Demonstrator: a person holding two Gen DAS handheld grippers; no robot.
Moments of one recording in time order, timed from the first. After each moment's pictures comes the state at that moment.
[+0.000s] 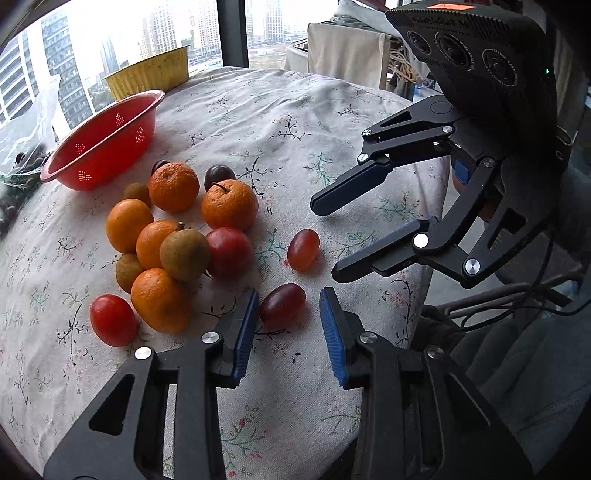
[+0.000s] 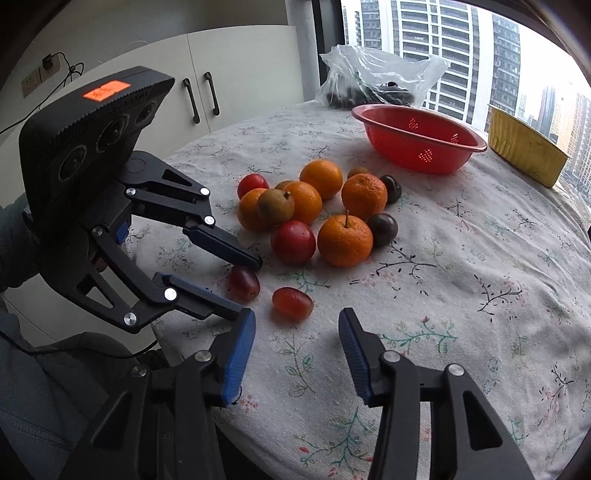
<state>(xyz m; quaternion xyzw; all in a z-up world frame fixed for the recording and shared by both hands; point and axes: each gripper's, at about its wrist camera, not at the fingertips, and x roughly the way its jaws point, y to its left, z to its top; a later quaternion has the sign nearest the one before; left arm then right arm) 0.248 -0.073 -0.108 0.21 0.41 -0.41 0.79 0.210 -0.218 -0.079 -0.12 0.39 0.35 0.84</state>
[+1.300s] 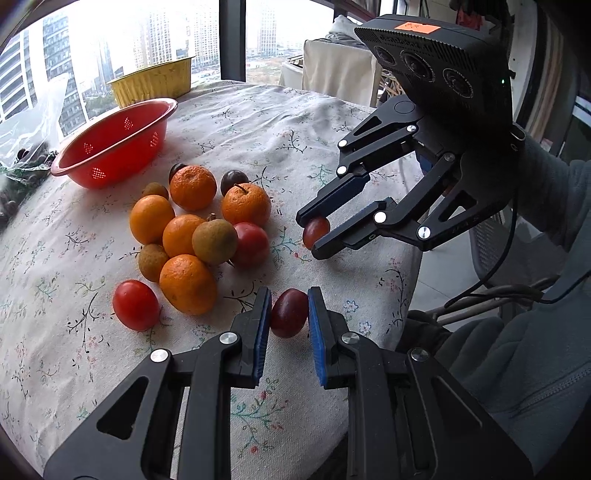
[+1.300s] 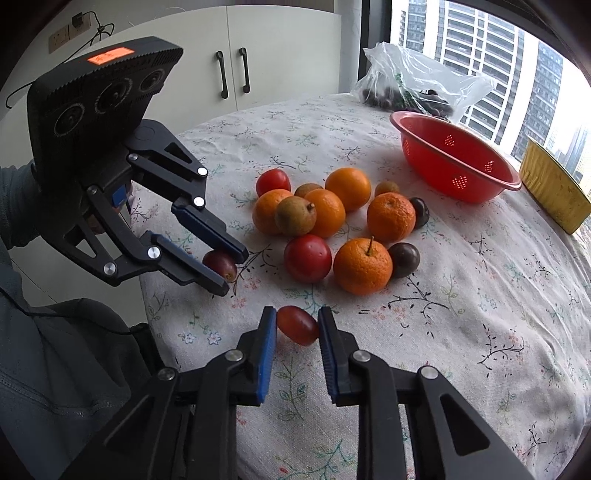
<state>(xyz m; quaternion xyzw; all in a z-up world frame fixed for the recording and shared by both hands) 0.242 -0.039 -0.091 0.17 0.40 -0.43 0.79 0.226 -0.201 -0.074 -0.19 0.39 0.39 0.82</state>
